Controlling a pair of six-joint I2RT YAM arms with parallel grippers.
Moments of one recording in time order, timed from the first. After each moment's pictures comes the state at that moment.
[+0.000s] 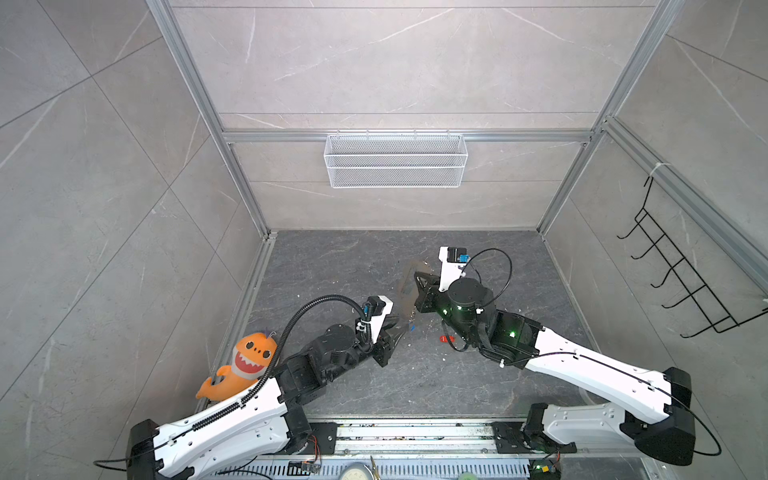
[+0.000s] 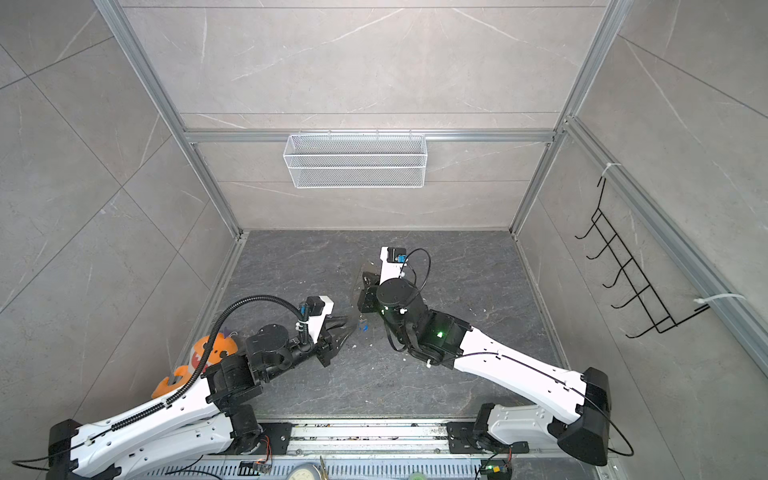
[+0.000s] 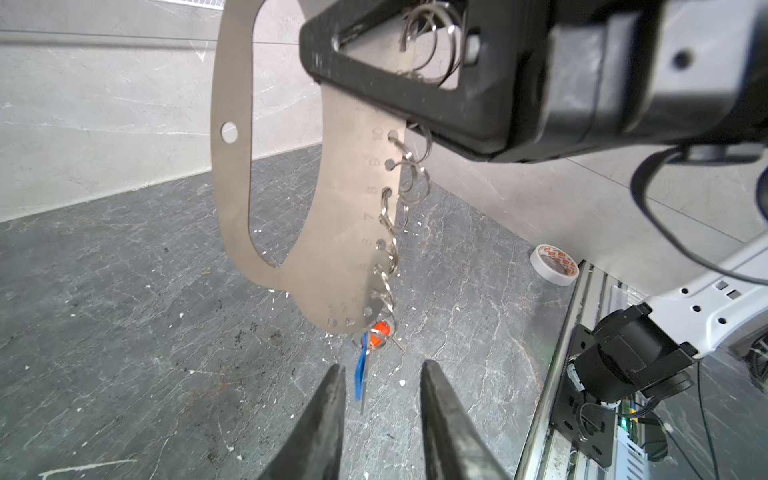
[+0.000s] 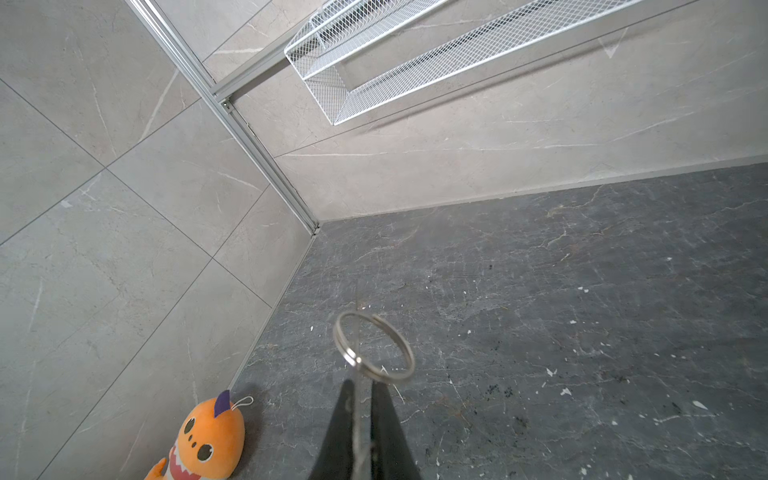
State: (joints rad) left arm -1.04 0.80 0.65 -0.06 -0.08 -0.22; right arm 1.03 1.24 1.17 -0.19 0.50 0.61
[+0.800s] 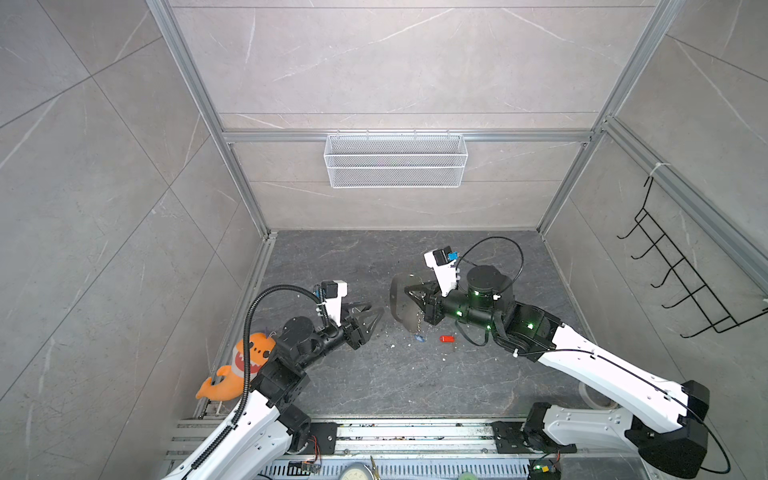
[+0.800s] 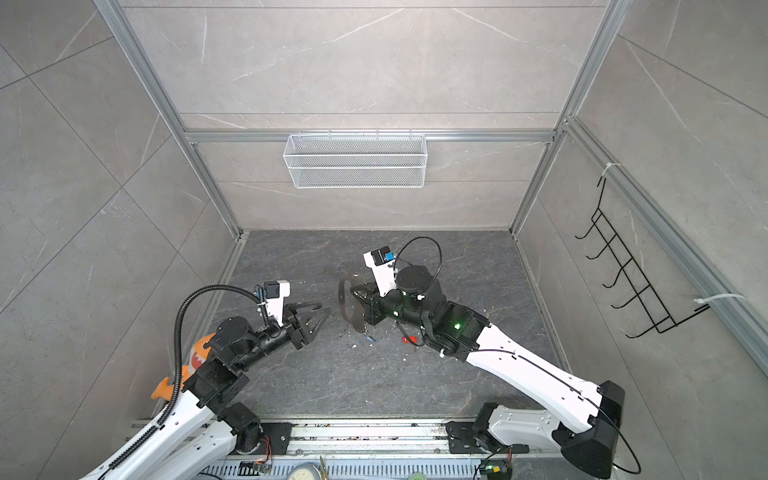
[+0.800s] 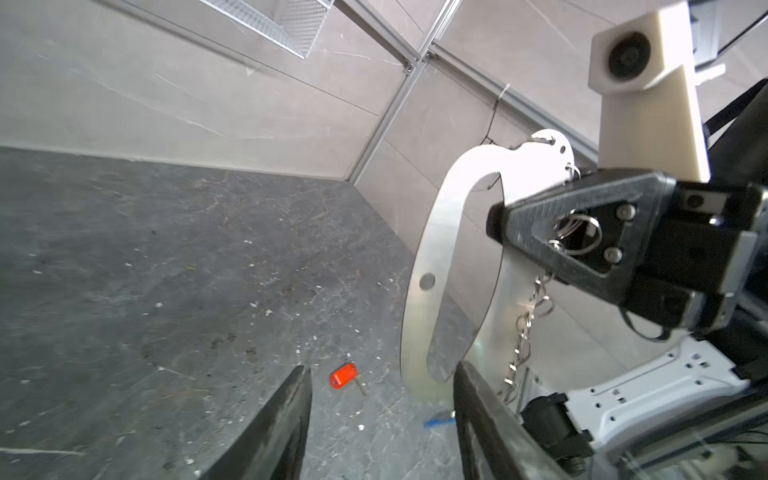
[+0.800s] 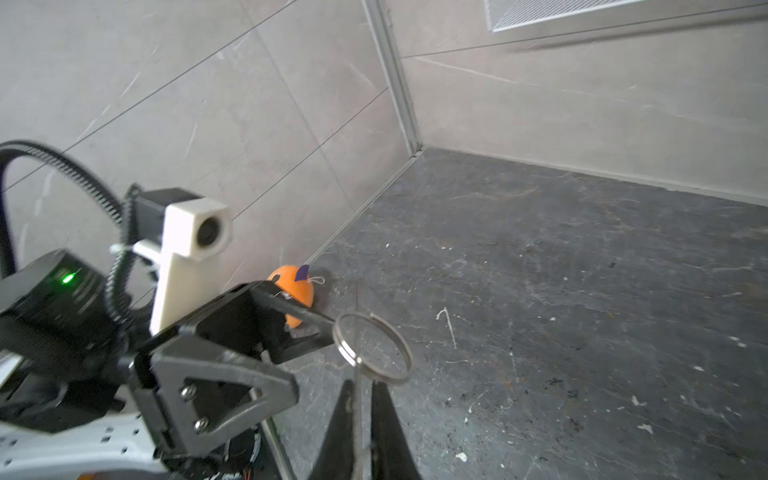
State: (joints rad) left arm -0.59 0.68 0.53 0.11 0.40 -0.56; right arm 0.90 1.18 1.18 -0.28 -0.13 0.36
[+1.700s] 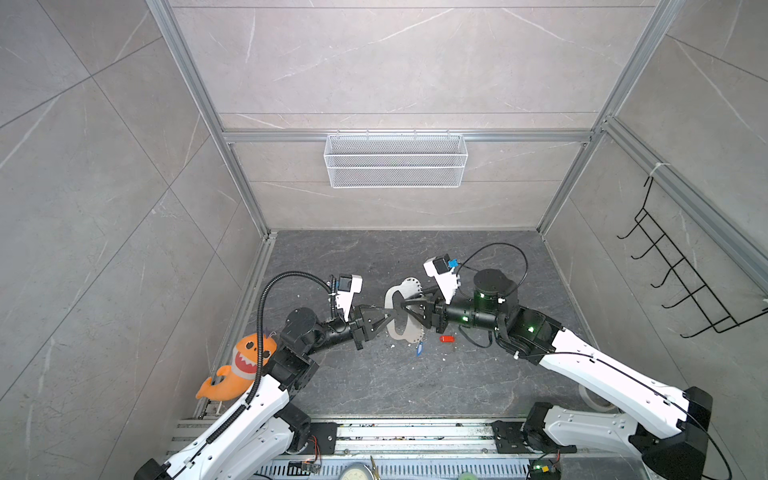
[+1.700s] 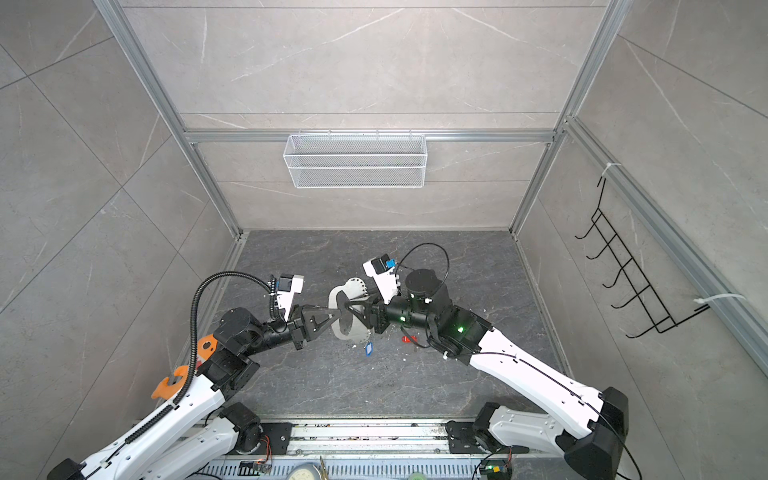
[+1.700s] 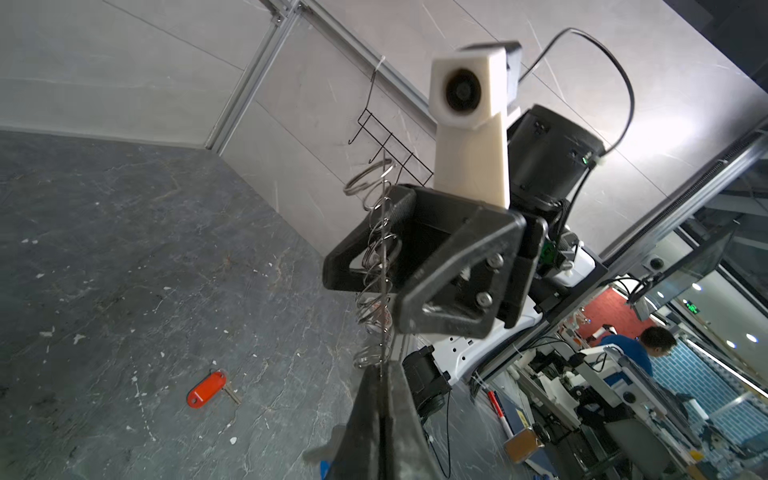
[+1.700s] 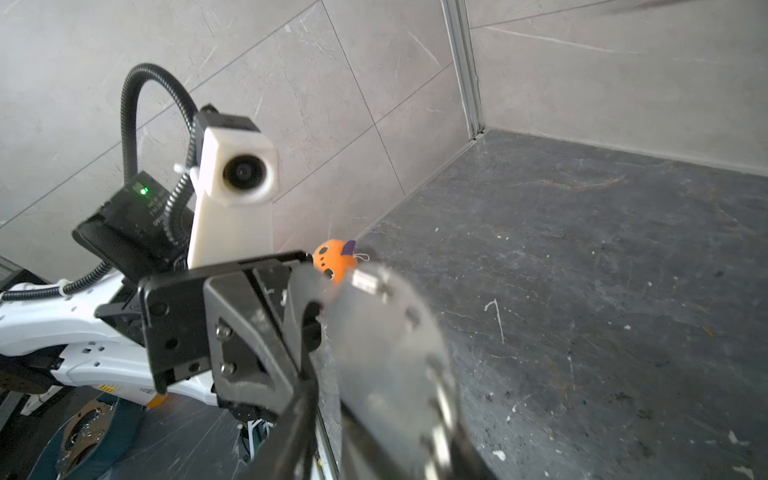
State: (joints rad) left arm -0.59 0.77 0.56 0.32 0.69 -0.74; right arm 0.86 1.12 1.05 -0.19 -0.31 0.34
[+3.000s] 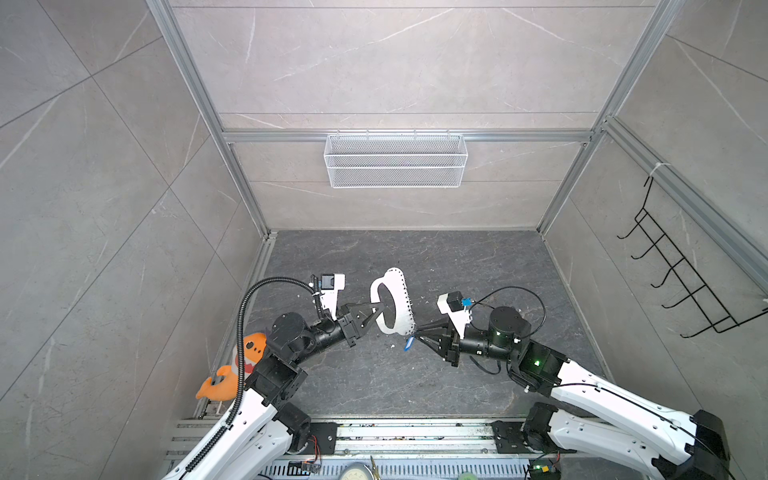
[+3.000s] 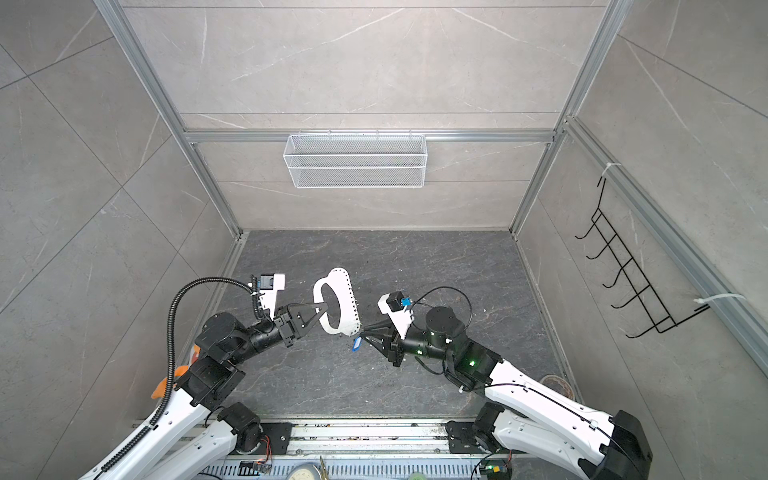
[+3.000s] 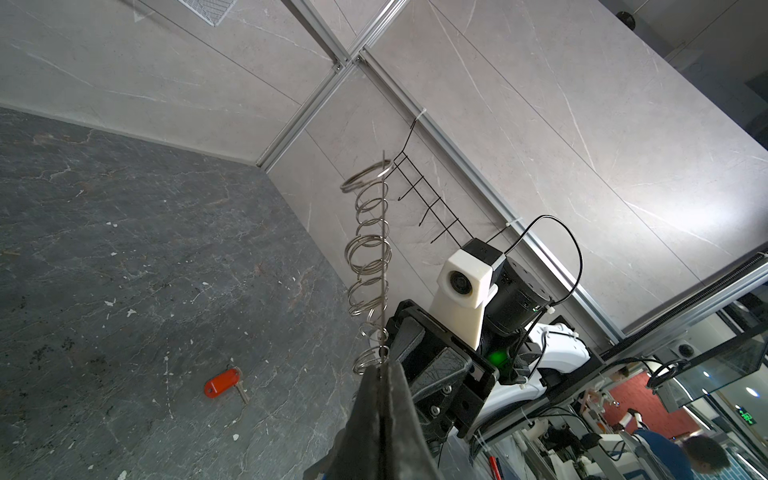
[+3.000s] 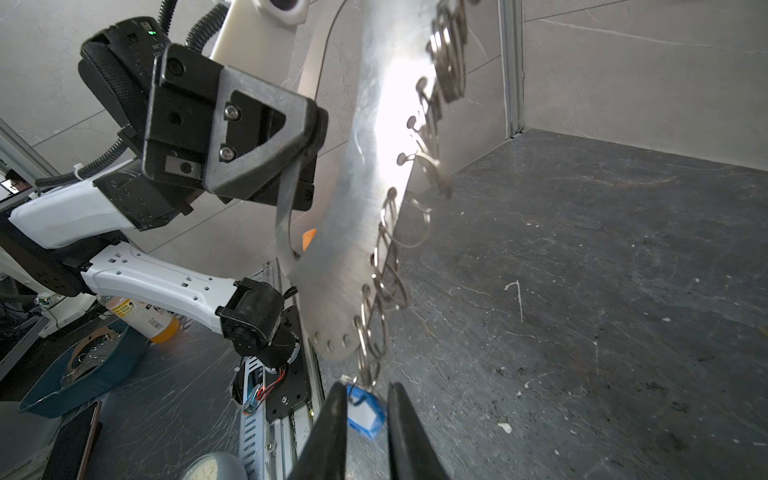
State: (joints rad) left arm -0.59 0.65 0.61 0.14 0.53 -0.82; right arm 0.86 0.92 0.66 0.09 -0.42 0.28
